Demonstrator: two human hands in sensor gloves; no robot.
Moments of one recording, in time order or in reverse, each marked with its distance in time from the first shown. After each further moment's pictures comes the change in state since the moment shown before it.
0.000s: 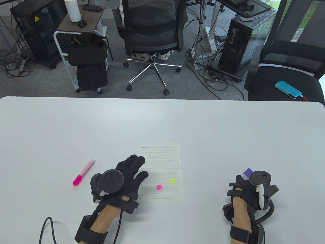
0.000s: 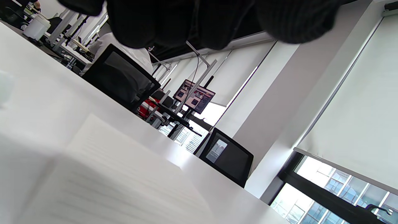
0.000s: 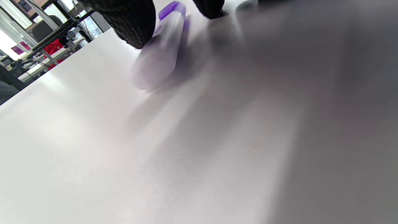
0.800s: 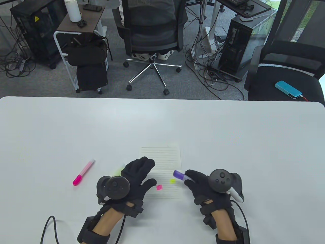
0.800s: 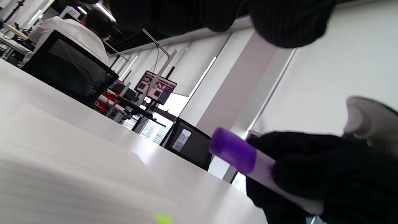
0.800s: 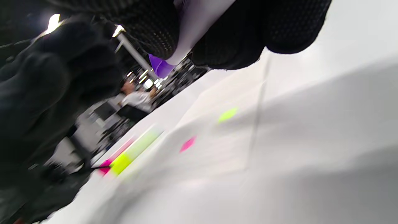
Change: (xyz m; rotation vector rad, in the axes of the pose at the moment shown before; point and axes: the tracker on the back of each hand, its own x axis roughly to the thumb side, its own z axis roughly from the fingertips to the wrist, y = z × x) left_hand 0.033 -0.018 0.006 -0.076 -0.245 -0.055; right_hand 0.101 0.056 0.118 0.432 -1.214 0.094
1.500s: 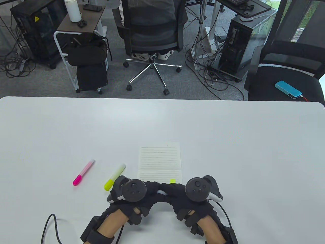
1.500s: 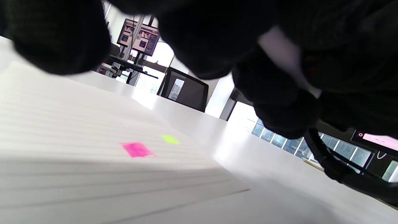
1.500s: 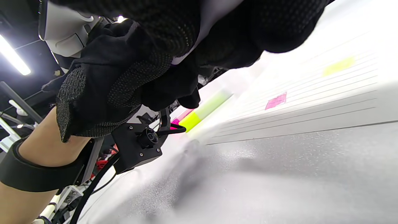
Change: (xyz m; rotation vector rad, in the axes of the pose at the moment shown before) left_hand 0.009 -0.021 -0.008 -0.246 -0.040 -0.067; right_hand 0.046 0.029 -0.008 0.100 -0.246 -0.004
